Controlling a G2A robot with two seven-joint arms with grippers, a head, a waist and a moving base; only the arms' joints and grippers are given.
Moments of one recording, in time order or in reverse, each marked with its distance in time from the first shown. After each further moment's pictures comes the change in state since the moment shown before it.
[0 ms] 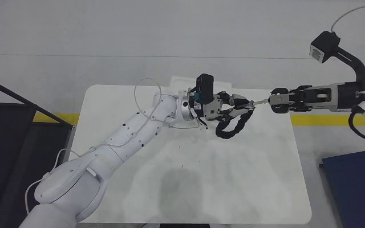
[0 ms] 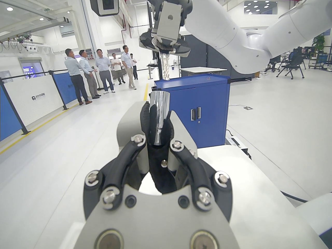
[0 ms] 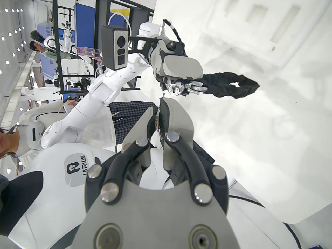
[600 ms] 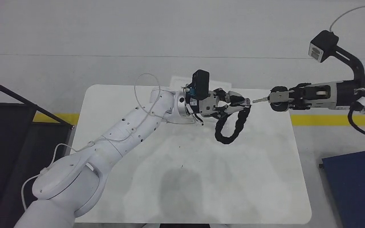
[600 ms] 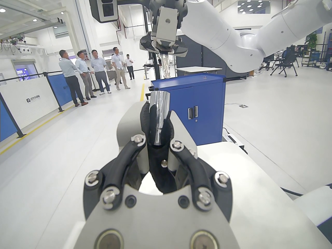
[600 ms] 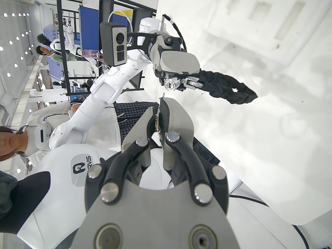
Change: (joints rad) left arm -0.064 -0.002 0.060 0.089 0.030 -0.038 0.118; right arm 0.000 -0.016 -0.006 0.039 0.031 0.021 -0.020
